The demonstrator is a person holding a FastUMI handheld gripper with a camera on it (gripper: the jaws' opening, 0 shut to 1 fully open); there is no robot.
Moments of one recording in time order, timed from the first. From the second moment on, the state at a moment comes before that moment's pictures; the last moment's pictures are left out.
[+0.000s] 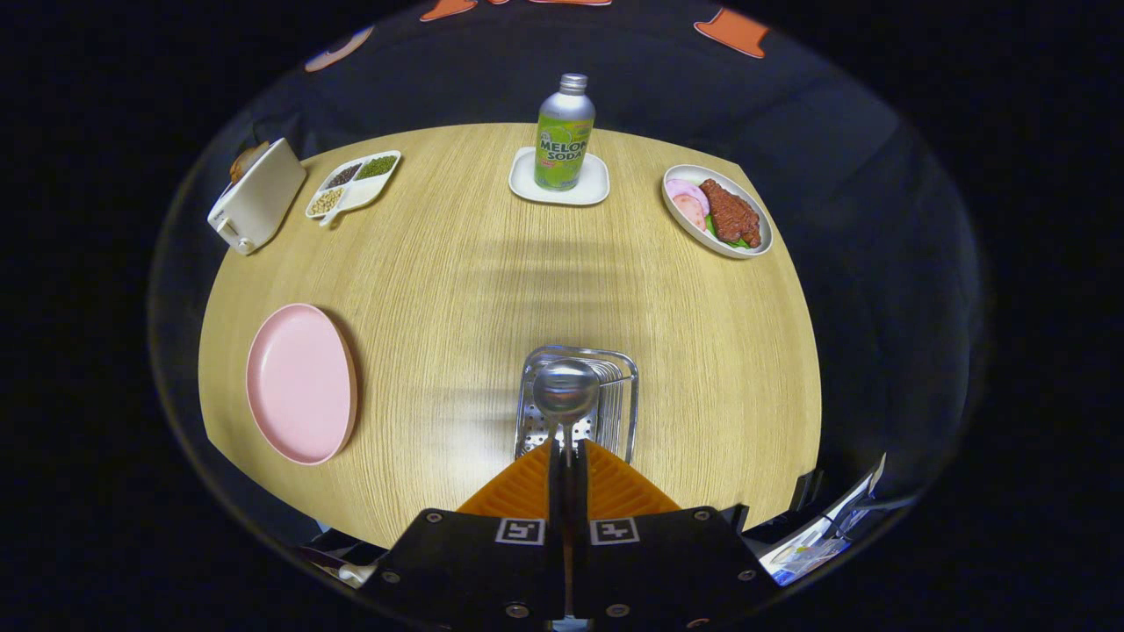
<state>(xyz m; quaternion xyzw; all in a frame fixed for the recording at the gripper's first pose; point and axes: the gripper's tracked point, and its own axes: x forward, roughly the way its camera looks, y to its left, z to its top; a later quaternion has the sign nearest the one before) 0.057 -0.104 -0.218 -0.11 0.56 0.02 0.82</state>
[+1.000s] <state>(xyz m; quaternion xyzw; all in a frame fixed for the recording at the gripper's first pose) 0.079 -0.096 -0.093 -0.05 0.37 0.01 0.93</state>
